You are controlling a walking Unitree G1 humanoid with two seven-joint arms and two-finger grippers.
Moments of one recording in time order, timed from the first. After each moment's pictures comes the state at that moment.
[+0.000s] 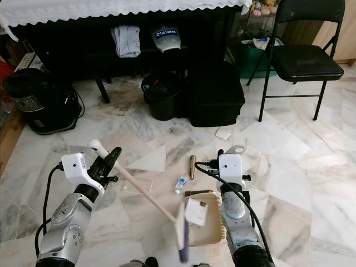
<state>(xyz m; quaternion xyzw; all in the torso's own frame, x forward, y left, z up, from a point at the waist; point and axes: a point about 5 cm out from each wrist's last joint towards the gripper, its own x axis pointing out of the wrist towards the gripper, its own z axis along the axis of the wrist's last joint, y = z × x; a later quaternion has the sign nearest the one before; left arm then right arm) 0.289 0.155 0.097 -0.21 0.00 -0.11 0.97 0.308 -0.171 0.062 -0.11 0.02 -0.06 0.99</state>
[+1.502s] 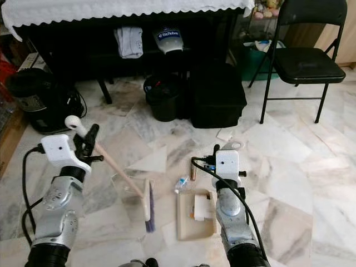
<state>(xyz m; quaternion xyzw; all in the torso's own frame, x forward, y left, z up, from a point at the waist) 0.306 0.169 0.135 -0.06 -0.12 0.00 0.99 0.313 -0.152 0.083 -0.07 -0.03 -0.05 1.00</state>
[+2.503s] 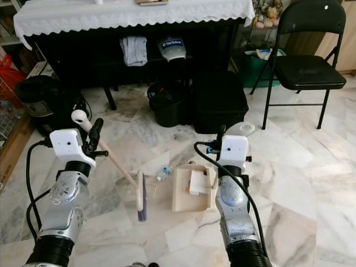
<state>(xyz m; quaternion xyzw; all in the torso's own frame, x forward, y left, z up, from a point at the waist) 0.316 0.173 0.146 -0.03 -0.15 0.02 0.99 0.316 -0.151 0.128 -0.05 -0.11 -0.07 0.99</state>
